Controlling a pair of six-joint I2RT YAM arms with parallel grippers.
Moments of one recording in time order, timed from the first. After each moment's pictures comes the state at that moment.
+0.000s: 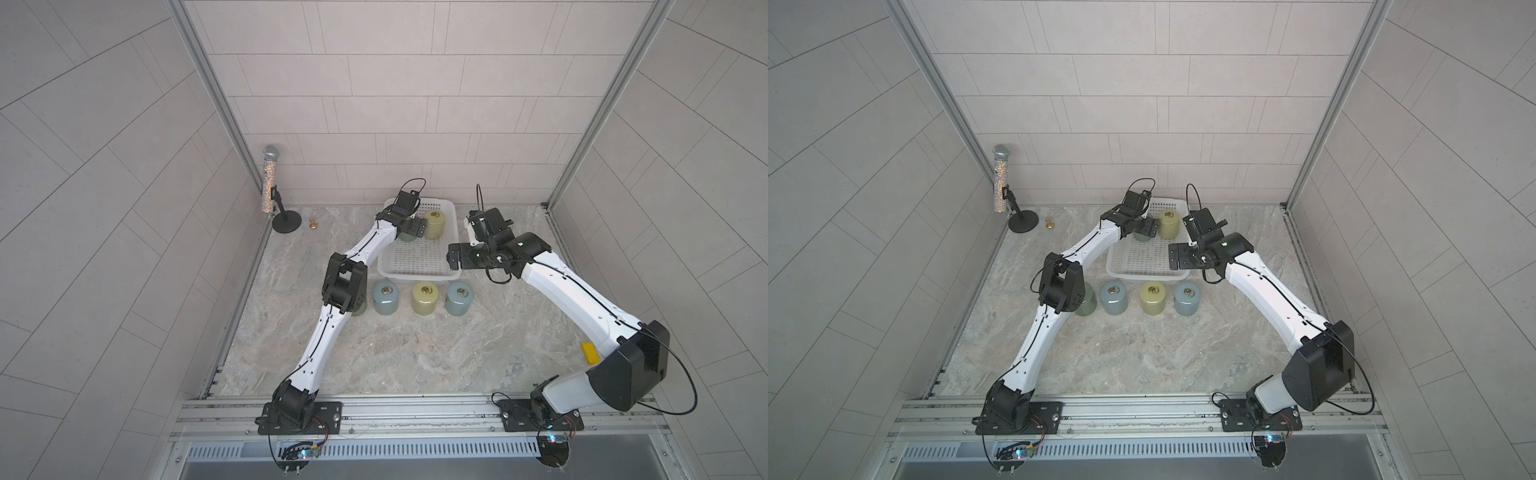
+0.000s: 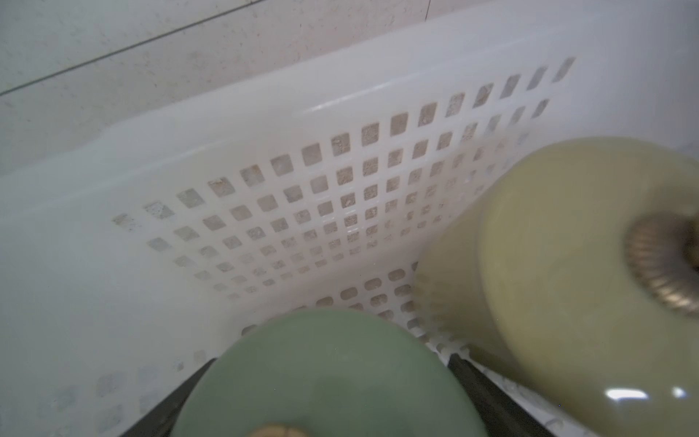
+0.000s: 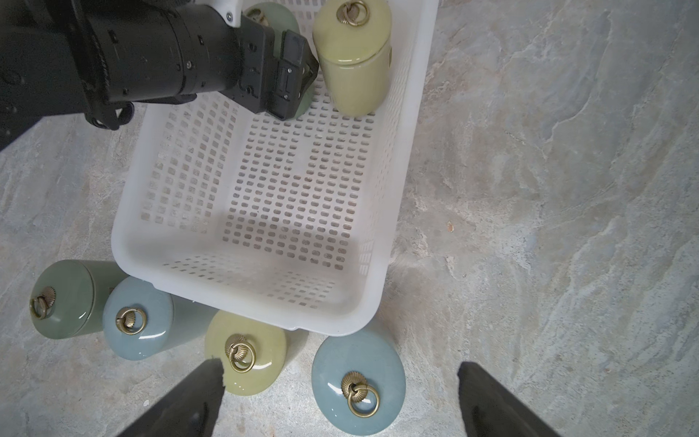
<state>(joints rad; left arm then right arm) -0.45 2.66 2.48 -0.60 -0.08 -0.04 0.44 1.47 1.41 -0.85 0.07 0.37</state>
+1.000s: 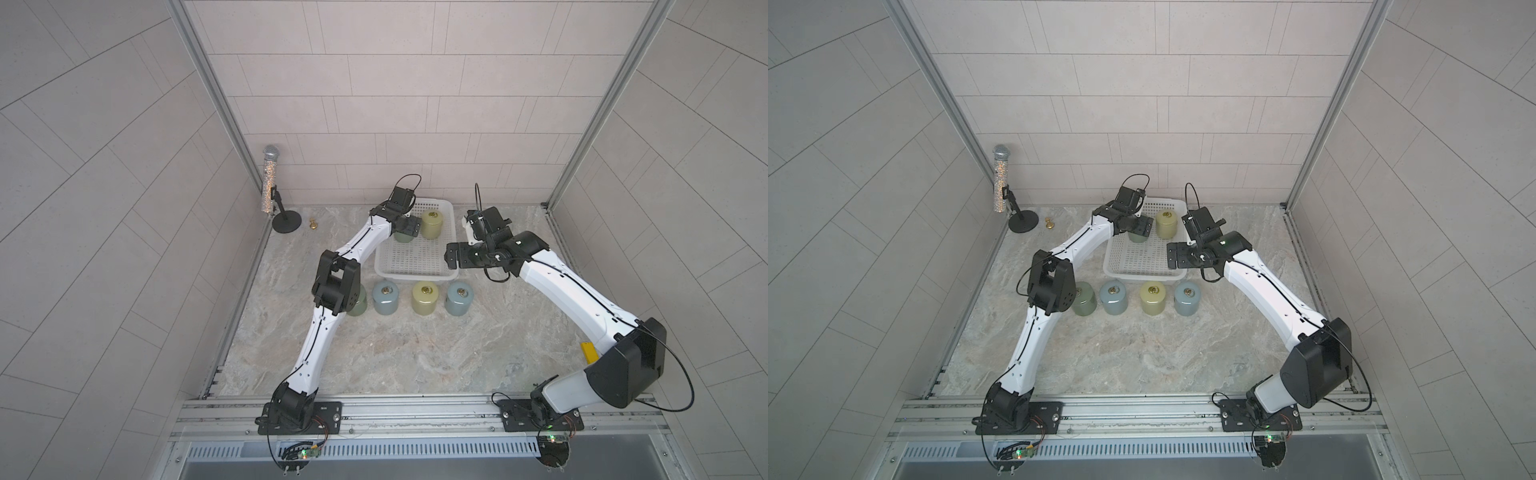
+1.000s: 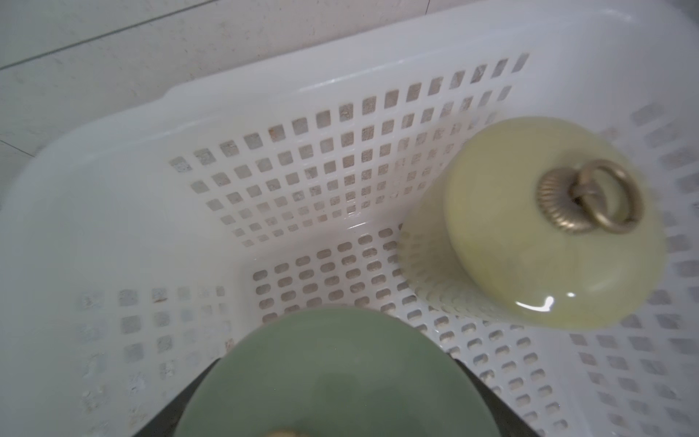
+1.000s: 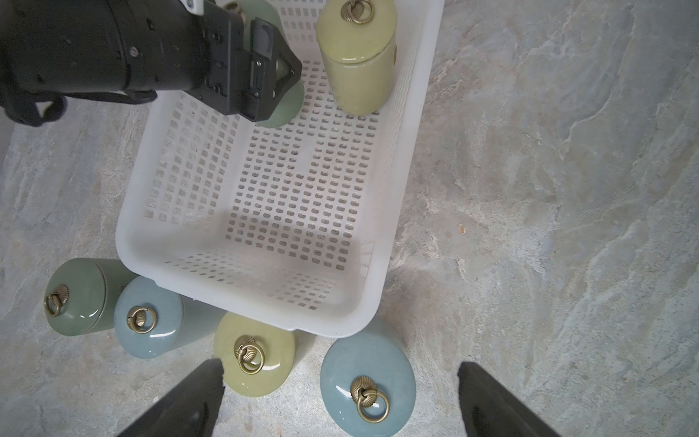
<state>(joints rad) -0.44 2.49 2.32 -0.66 -0.05 -0.07 0.44 1.48 1.41 -0.84 0.04 0.37</state>
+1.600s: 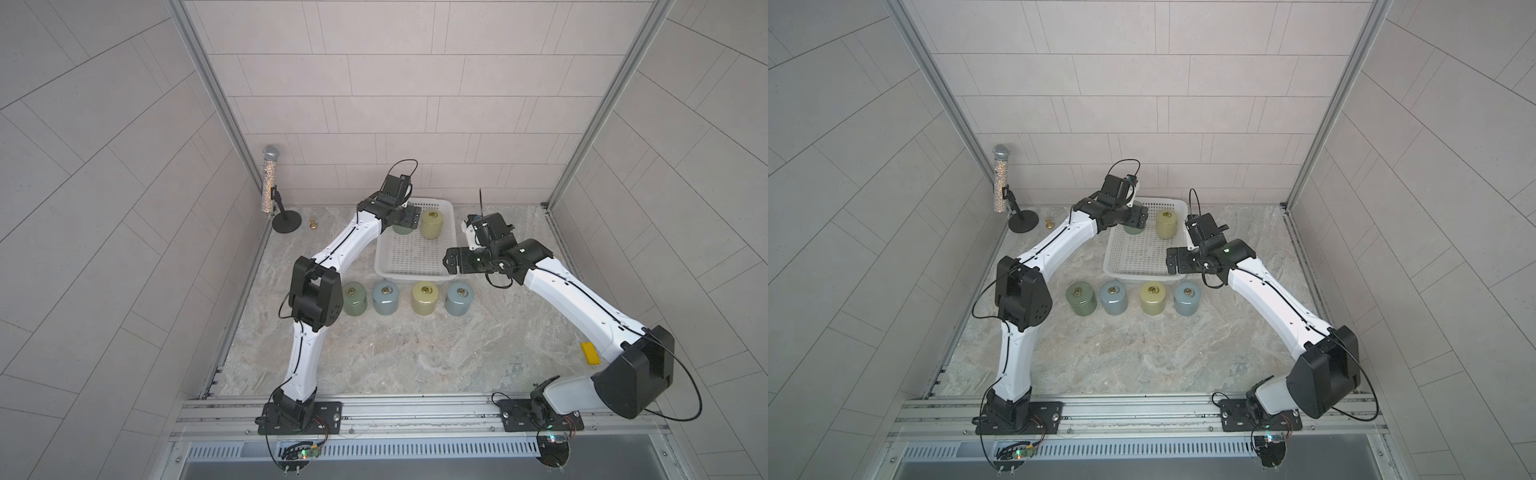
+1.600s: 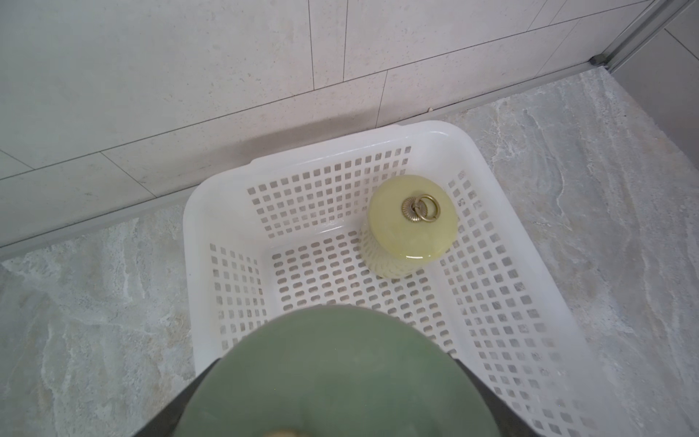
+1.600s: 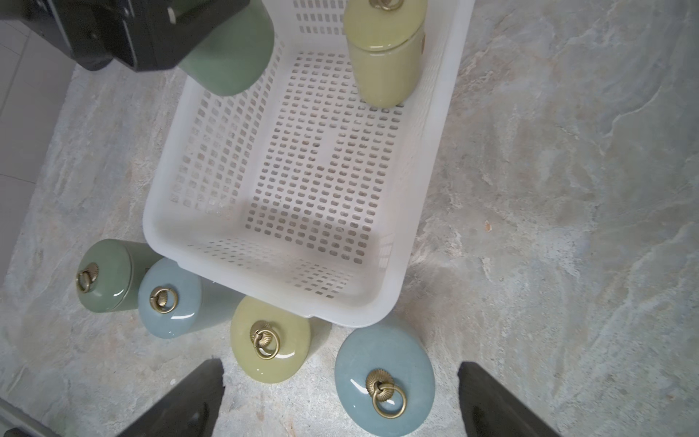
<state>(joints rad) -0.47 2.14 2.04 -0.64 -0.05 -0.12 0.45 1.41 1.31 -0.76 -0.05 0.36</state>
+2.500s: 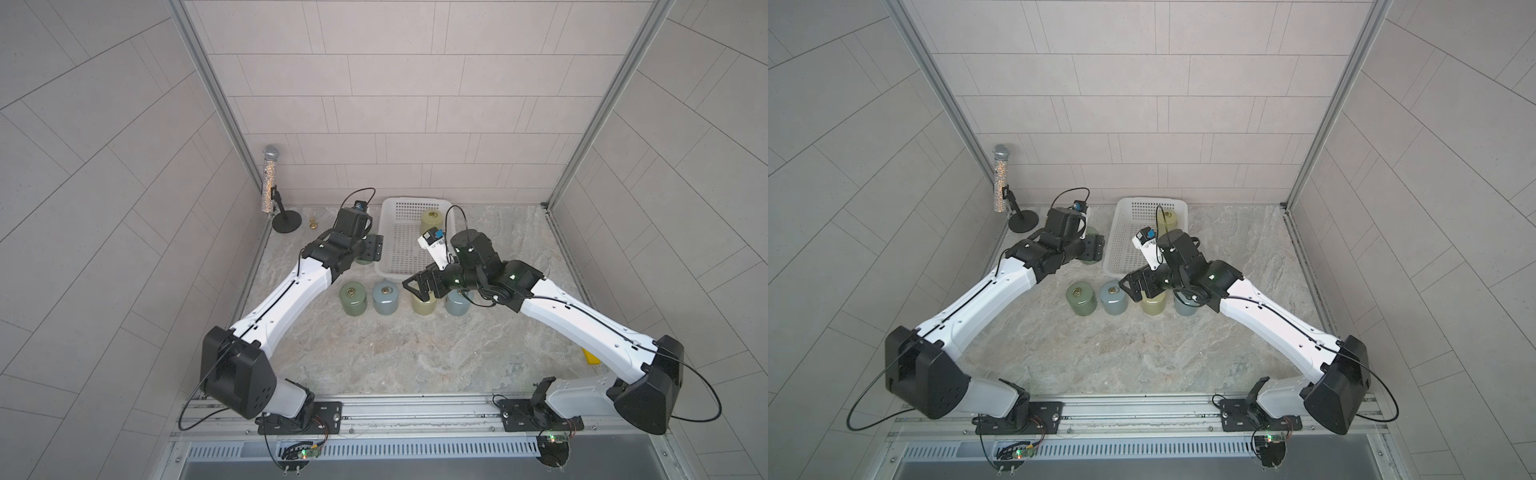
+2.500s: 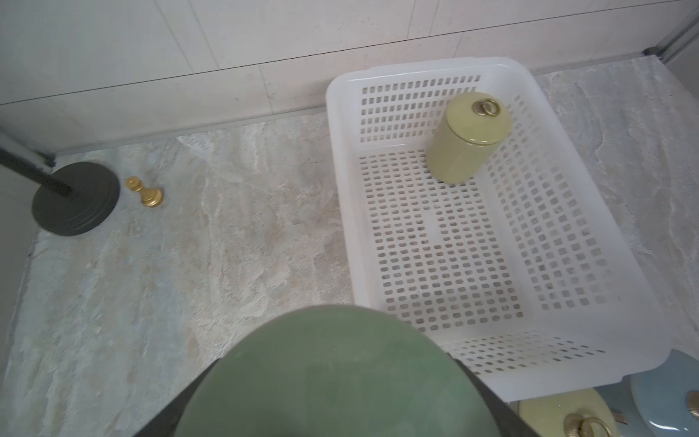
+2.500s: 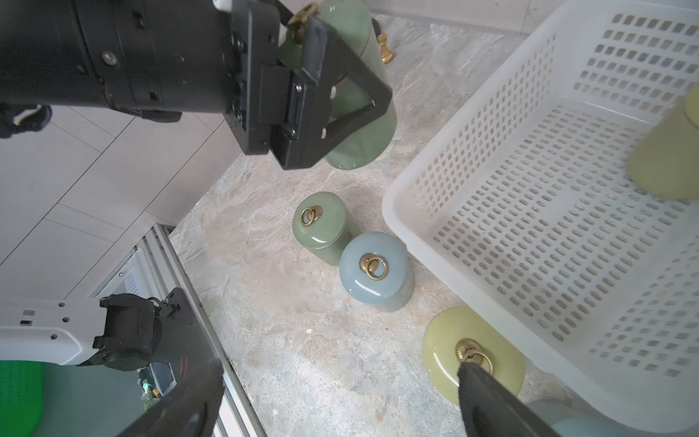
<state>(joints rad) -0.41 1.42 1.27 -0.57 -0.18 -0.17 0.74 1.34 1.27 -0.55 -0.25 0.28</state>
